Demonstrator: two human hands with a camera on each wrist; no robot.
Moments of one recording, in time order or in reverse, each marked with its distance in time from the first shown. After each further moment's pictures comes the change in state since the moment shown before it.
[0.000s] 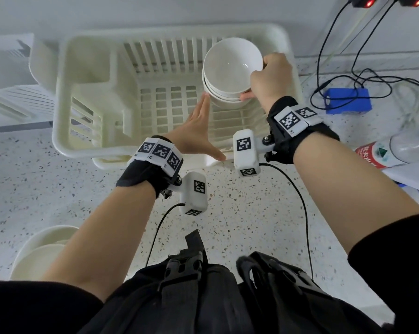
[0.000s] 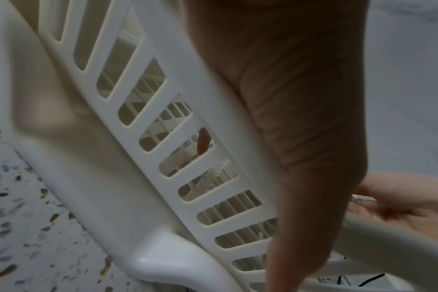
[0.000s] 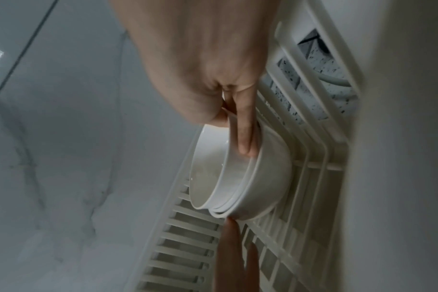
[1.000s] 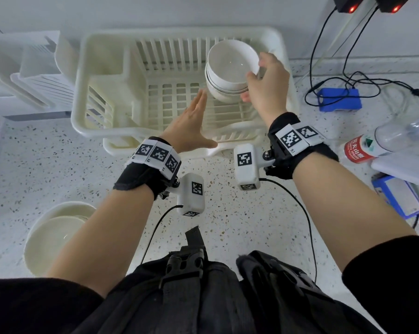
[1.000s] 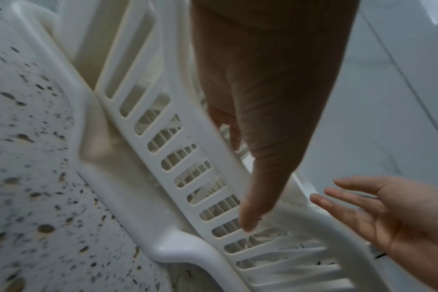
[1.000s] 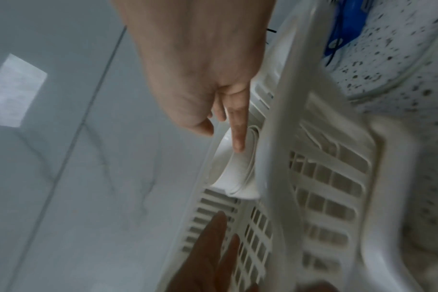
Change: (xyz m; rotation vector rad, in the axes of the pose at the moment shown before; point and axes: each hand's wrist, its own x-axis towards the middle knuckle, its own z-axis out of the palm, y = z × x) left_hand -0.045 0.014 0.008 0.131 0.222 -0.018; right_hand -0.051 0.002 -0.015 -0.037 0.047 -0.183
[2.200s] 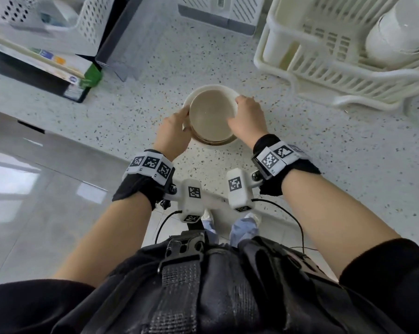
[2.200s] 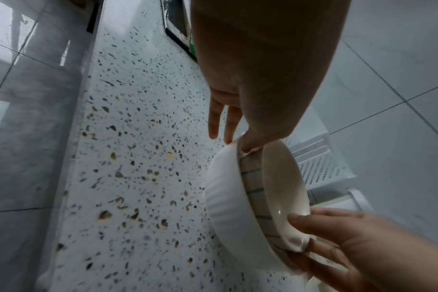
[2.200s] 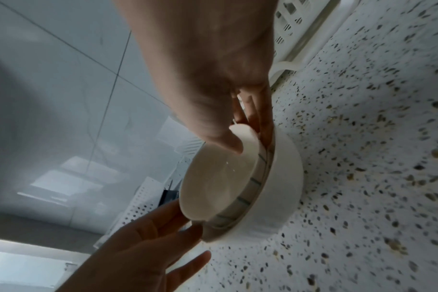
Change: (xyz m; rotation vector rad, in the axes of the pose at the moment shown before) left_hand -0.348 -0.169 0.056 -0.331 0.531 -0.530; right_hand -0.332 -0.077 0.175 -0.512 -0.667 -0.327
